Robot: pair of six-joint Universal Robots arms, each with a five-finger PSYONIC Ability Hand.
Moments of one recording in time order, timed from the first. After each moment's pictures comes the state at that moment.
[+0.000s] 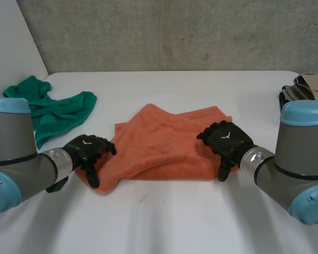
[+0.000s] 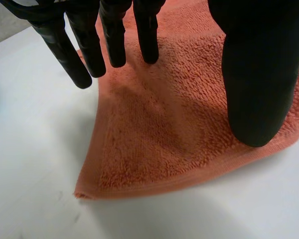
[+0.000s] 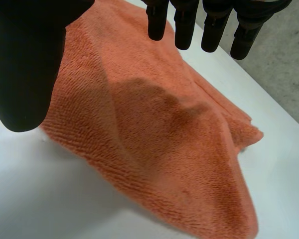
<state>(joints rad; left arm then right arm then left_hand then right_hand) 4.46 -2.08 -1.54 3.00 -1.28 3.58 1.97 -1.08 1.54 -0.01 1.35 2.60 0.36 0.35 0.35 0.35 0.18 0.22 0.21 0.21 0.20 0.04</state>
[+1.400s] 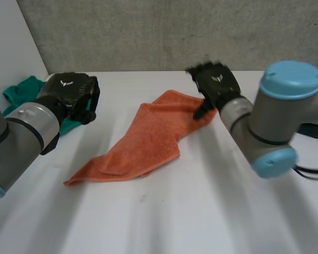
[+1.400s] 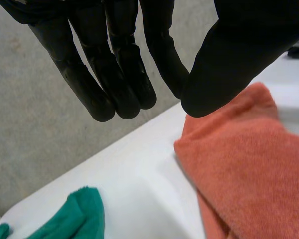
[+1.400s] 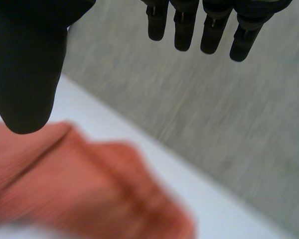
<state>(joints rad) 4.34 -1.73 -1.50 3.07 -1.48 3.35 2.09 -0.96 1.15 -0.19 1.49 2.93 1.17 1.19 1.19 1.19 0.98 0.22 0.21 0.21 0.21 0.05</state>
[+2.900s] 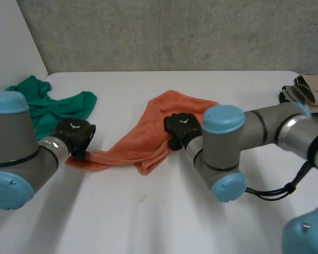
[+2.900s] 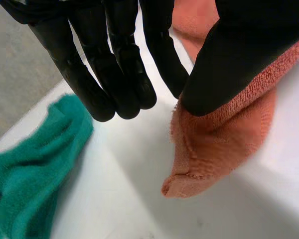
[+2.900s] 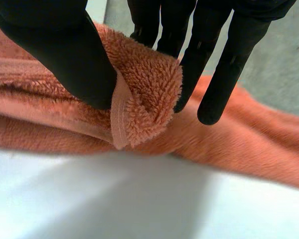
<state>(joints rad) 4.43 -2.00 -1.55 3.15 -1.49 3.65 2.22 -0.67 0.99 -0.08 1.55 3.08 1.15 1.19 1.18 1.19 0.99 1.05 1.15 1.18 1.19 0.96</state>
